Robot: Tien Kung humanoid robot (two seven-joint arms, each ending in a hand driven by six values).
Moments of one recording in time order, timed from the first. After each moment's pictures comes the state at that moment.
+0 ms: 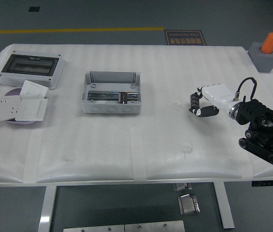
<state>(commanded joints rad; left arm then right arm) 0.00 0.19 -0.06 -0.21 0.39 0.16 -0.08 0.85 -0.51 0.19 0.93 -1.64 -0.33 -0.04</state>
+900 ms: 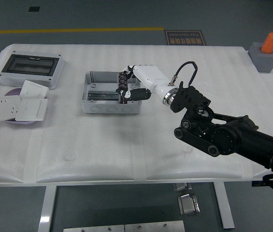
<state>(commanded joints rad) 0.00 0.19 -0.13 -0.20 0.46 0.14 -0.04 0.91 -0.12 0.34 0.92 -1.59 -0.34 -0.07</state>
